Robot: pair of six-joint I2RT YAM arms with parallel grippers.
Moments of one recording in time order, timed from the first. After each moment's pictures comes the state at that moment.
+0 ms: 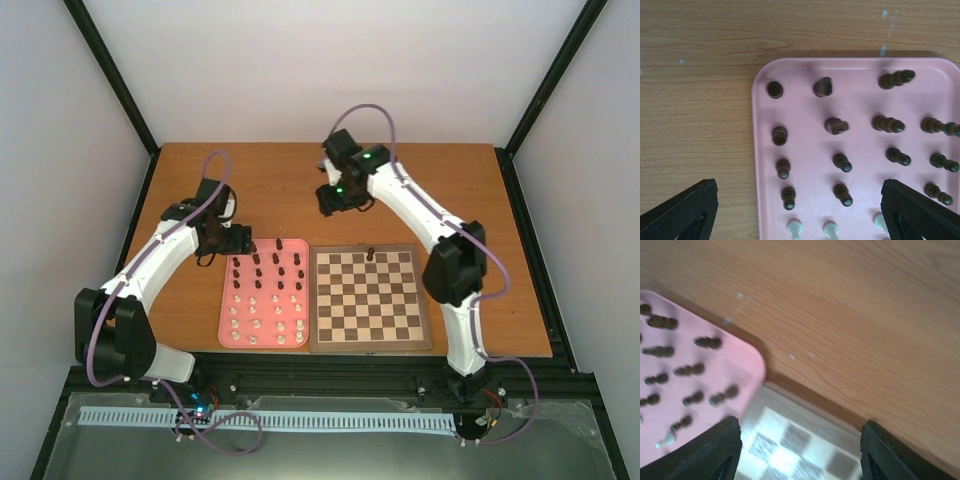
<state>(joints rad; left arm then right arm) -0.23 1.42 1.11 -0.89 -0.03 -0.27 0.59 2.05 2.02 -1.13 -0.09 0.16</state>
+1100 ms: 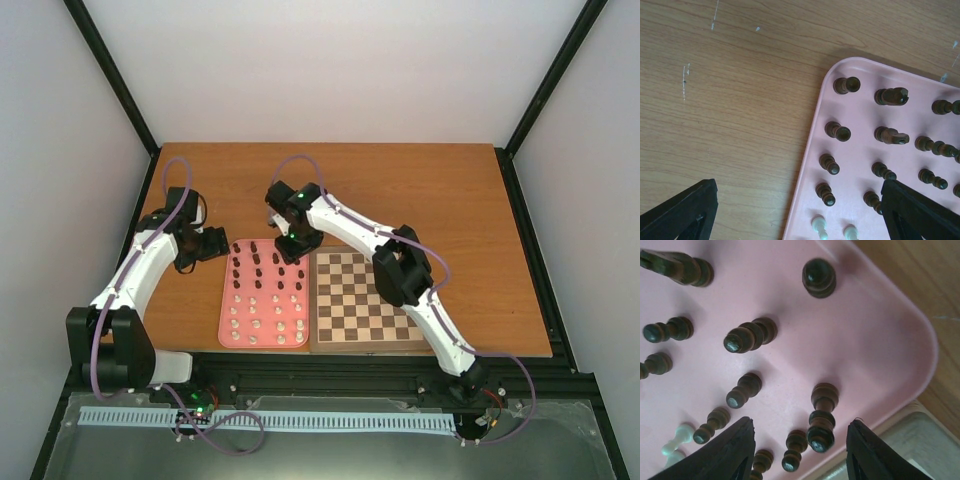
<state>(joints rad) -0.02 1.33 1.02 -0.88 0.04 -0.36 0.83 2.40 2.22 -1.20 -0.16 0.12</state>
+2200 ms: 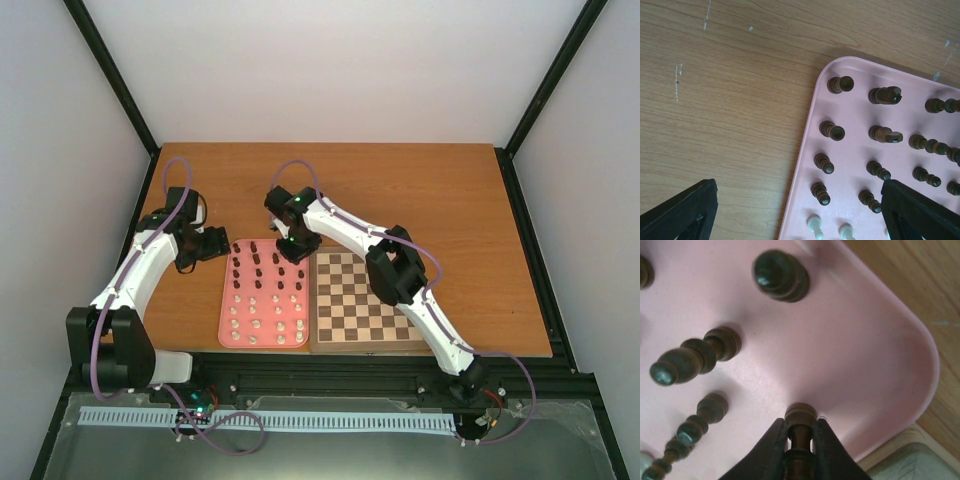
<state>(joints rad) -0.02 1.33 1.02 -0.88 0.05 -0.36 0.84 2.48 2.24 -1.20 -0.11 0.12</state>
